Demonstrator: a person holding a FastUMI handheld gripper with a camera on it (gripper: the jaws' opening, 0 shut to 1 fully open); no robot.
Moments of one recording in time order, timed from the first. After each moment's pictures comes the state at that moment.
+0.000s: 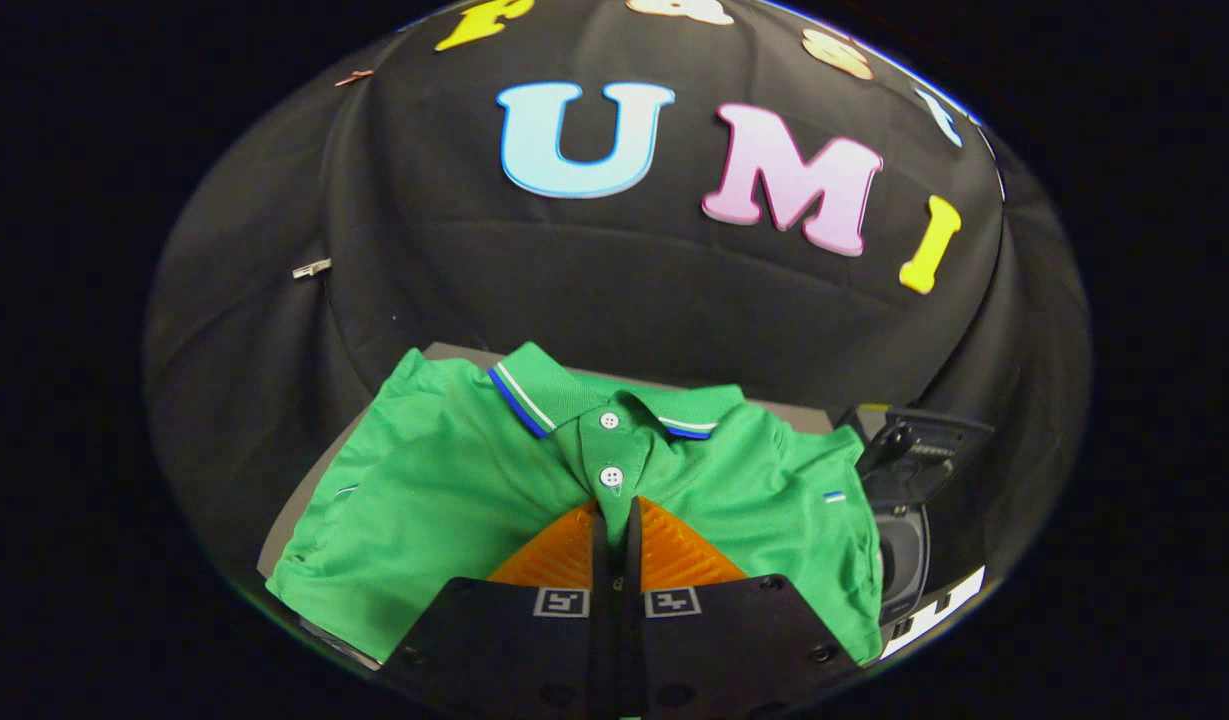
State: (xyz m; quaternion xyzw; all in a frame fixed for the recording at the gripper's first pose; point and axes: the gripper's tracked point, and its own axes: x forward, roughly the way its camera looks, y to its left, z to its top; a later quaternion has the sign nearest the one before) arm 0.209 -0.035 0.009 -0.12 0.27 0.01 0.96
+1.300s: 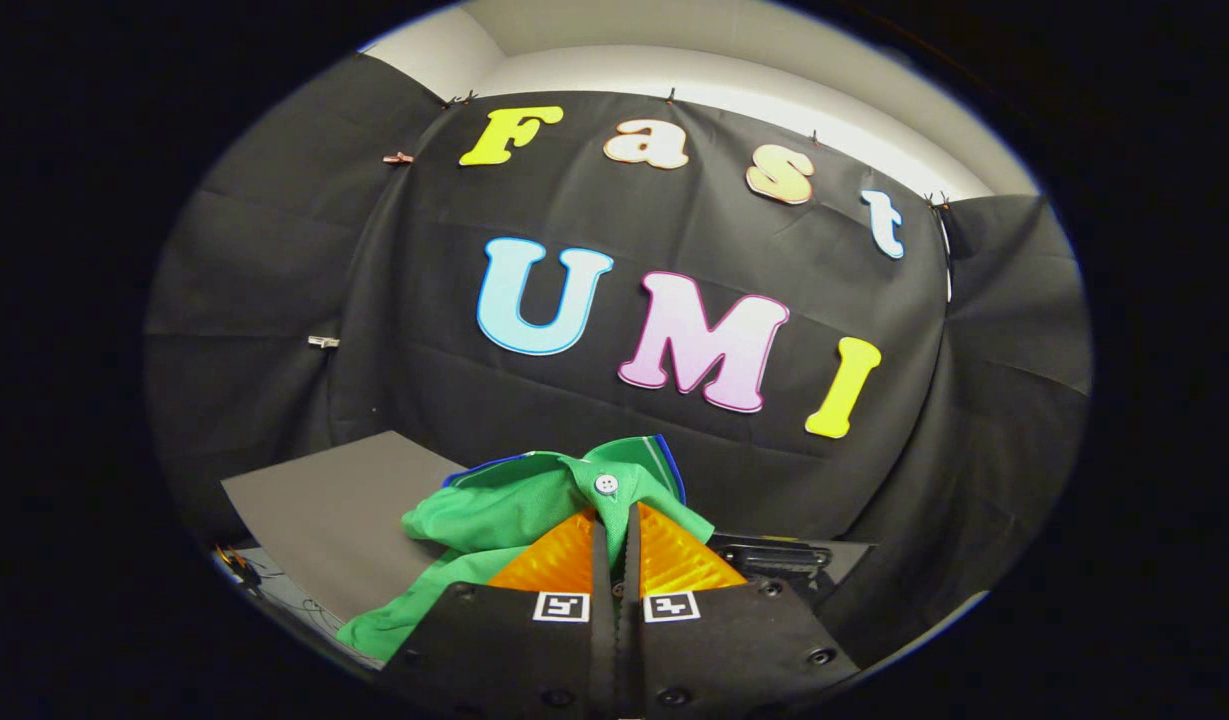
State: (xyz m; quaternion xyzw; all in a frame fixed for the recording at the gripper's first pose) arm 0.144 -0.206 0.150 -0.16 0.04 0.03 0.99
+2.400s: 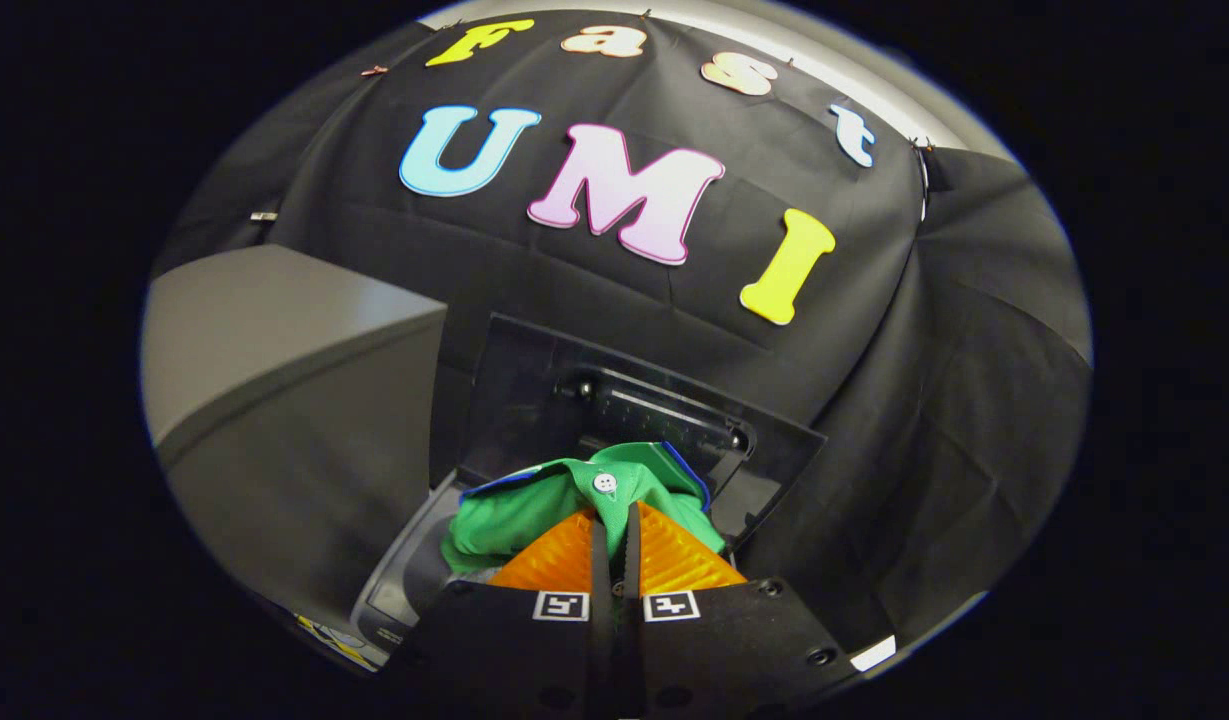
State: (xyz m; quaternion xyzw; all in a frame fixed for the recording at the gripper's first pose) arm 0.184 -0.429 -0.034 -0.21 0.17 -0.05 0.96
